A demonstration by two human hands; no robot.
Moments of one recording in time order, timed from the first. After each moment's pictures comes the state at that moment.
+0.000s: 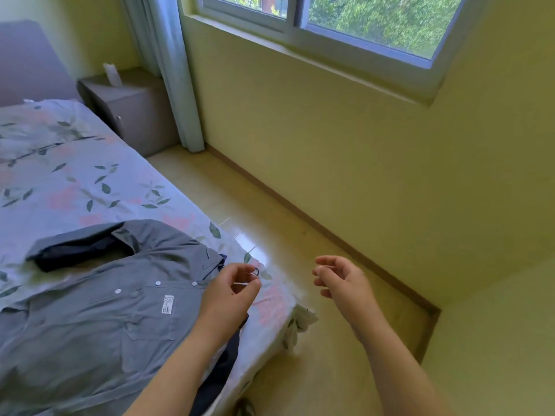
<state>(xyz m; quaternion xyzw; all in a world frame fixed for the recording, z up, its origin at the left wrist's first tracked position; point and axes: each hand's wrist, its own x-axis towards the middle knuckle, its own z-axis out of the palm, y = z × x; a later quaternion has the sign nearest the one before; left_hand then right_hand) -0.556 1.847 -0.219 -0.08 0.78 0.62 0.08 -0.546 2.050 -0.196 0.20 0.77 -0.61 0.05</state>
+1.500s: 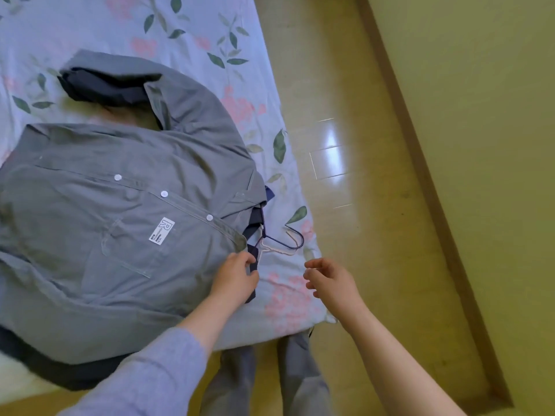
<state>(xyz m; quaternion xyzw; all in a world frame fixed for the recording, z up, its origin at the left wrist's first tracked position) -0.730 1.851 -0.552 -0.37 0.82 0.36 0.24 -0.817 2.030 -0.494 0.11 0.79 -0.41 0.45</state>
